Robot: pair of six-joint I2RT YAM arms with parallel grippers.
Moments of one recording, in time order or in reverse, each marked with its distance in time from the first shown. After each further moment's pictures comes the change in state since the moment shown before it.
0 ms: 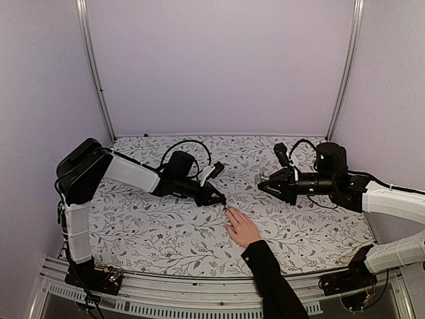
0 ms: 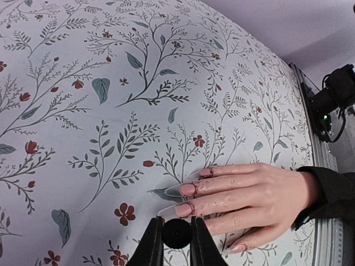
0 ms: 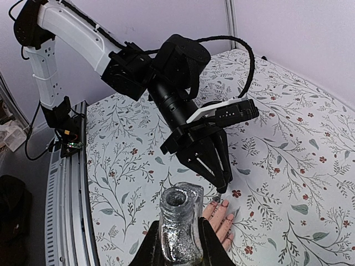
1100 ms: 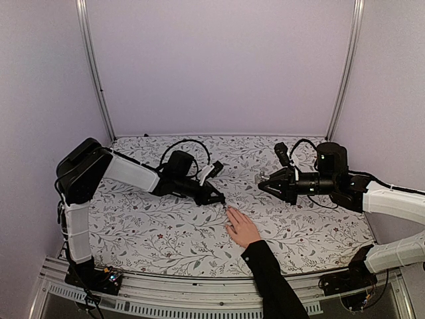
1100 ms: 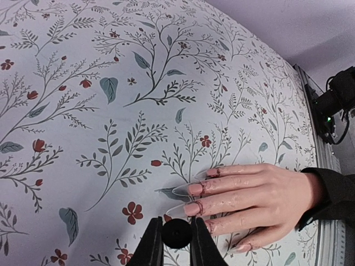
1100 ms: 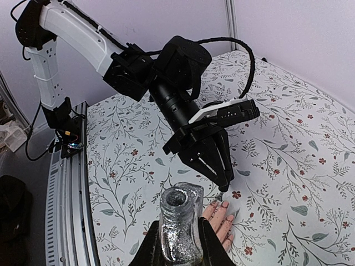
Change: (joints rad) left arm 0.012 0.000 0.000 0.000 -0.014 0.000; right arm 0.000 -0.006 0.000 0.001 0.000 0.000
